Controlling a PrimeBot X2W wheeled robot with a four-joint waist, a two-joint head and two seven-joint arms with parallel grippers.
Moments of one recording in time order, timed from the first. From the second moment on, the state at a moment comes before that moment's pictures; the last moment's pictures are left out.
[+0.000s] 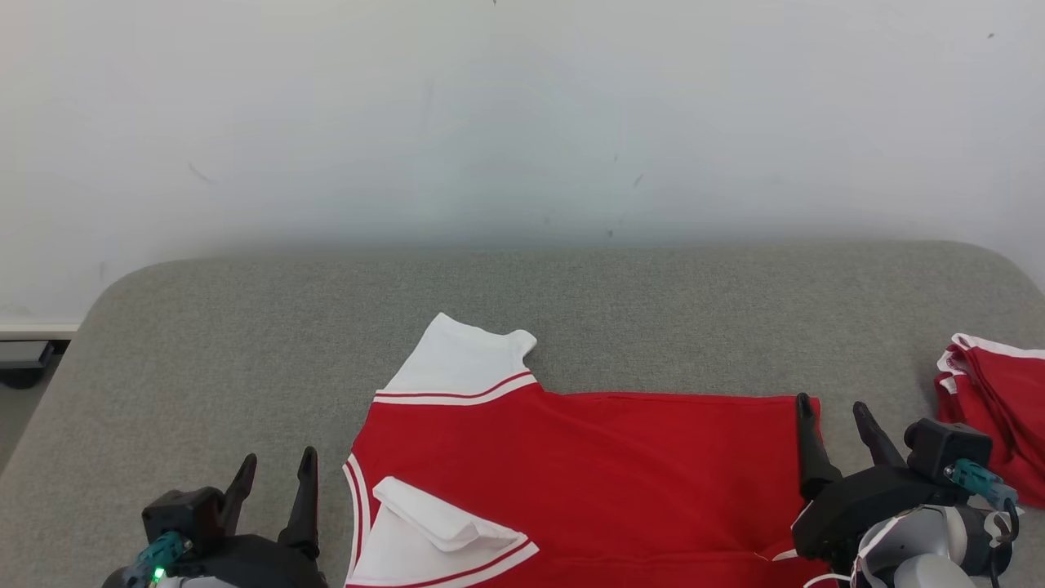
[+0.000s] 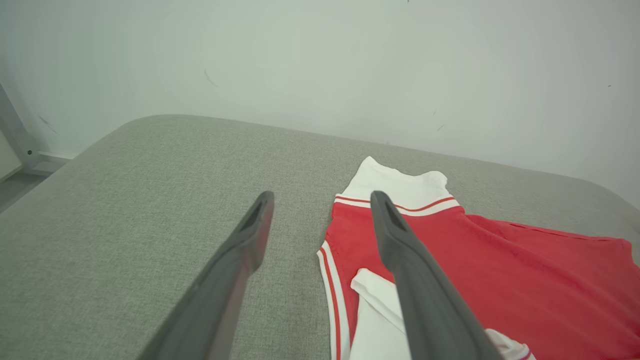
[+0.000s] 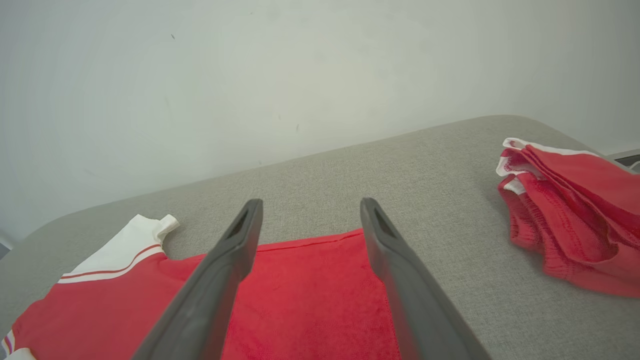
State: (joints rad) left arm -0.15 0.20 -0.34 0.34 -0.42 0.11 -0.12; right arm -0.09 -0.08 0.02 0.22 0.40 -0.12 0.01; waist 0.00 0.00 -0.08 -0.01
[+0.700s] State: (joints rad) left arm -0.13 0.21 -0.38 0.34 -0.40 0.10 -0.09; right arm -0.08 -0.08 0.02 0.26 0.41 -0.11 -0.03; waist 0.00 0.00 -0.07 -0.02
